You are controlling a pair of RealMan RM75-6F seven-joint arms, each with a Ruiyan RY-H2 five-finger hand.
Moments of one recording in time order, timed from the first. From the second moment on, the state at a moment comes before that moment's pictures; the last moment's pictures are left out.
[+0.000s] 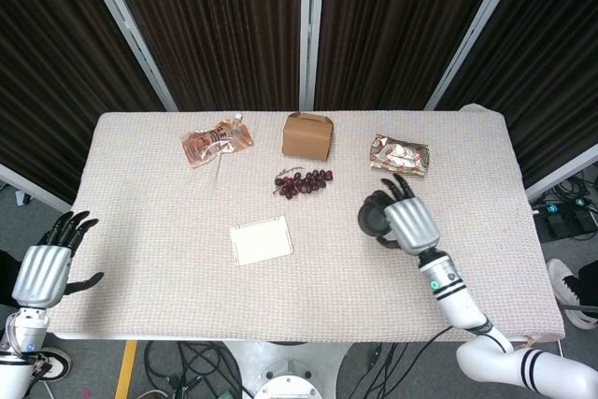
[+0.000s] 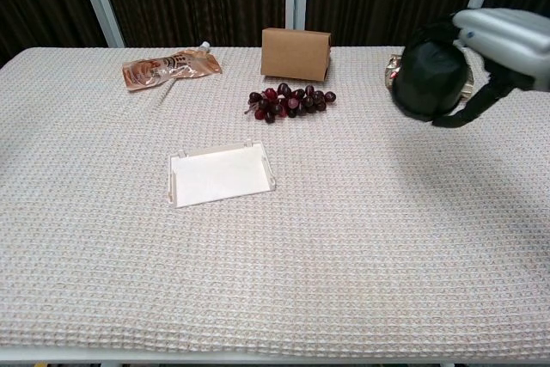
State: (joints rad) left arm -0.15 -1.26 -0.03 -1.43 1.53 1.48 -0.04; right arm 0.57 -1.47 0.18 -1.51 -1.40 1.06 -0.24
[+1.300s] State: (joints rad) left arm -0.16 -1.28 -0.03 -1.40 1.54 1.44 -0.04; right arm 0.51 -1.35 0.19 -1.52 -1.21 1.08 -0.14
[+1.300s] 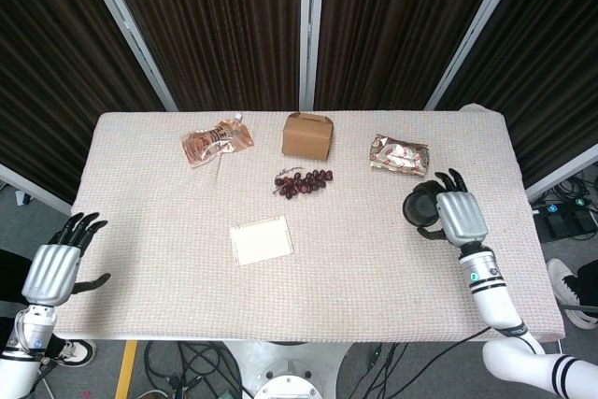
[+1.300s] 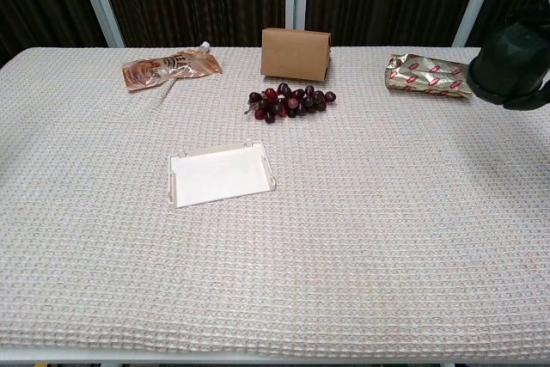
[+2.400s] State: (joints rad) left arm -0.16 -1.29 -0.03 -1.39 1.52 1.43 -0.05; right arm 0.55 -1.56 0.13 -1.47 -1.28 1.03 -0.20
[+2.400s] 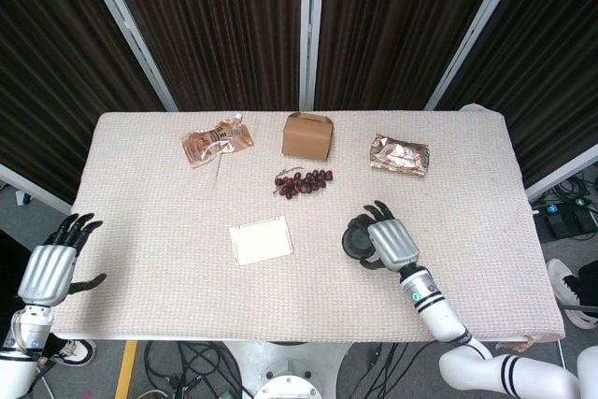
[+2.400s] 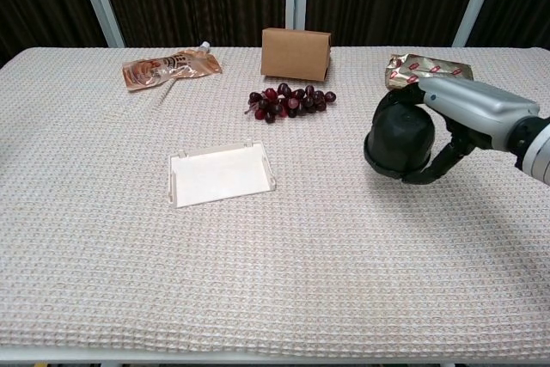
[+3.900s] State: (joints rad) left arm -0.15 -1.29 -0.02 -1.40 1.52 1.45 -0.04; right arm 0.47 -1.52 0.08 -1.28 -1.28 0.97 -0.03
